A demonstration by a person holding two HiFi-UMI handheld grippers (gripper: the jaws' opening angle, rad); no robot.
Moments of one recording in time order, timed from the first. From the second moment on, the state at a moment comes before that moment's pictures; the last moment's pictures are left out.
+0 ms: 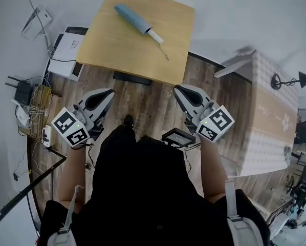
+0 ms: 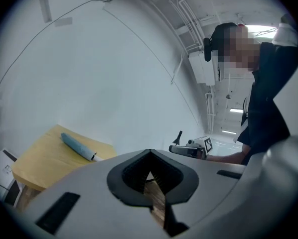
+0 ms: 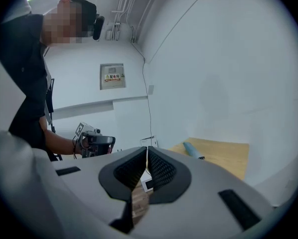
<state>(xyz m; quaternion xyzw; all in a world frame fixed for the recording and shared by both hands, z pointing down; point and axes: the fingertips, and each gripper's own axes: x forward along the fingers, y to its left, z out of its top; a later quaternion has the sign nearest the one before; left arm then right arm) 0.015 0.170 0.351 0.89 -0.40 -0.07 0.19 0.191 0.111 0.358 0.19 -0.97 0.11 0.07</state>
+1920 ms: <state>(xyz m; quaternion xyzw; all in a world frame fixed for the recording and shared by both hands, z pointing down) 0.039 -0.070 0.342 0.84 -0.49 -0.06 0.24 0.219 -0.198 0.393 0.16 -0.97 0.13 0.09</state>
